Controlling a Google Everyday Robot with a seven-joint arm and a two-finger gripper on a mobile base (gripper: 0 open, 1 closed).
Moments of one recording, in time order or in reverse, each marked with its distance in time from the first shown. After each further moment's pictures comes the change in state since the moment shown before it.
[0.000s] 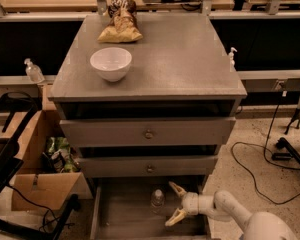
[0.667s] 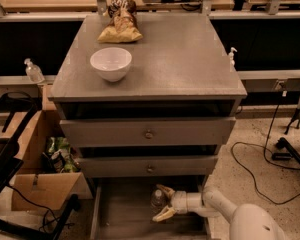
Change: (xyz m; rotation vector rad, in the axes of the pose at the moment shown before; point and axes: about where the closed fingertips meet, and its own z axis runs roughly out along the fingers) arm 0.006 0.004 0.049 -0.061 0.017 0.056
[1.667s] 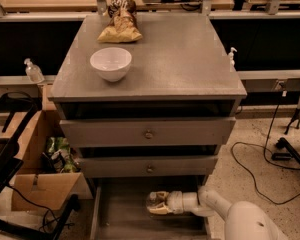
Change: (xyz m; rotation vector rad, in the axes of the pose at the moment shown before) arm -0.002 0.004 0.022 -0.034 0.001 0.050
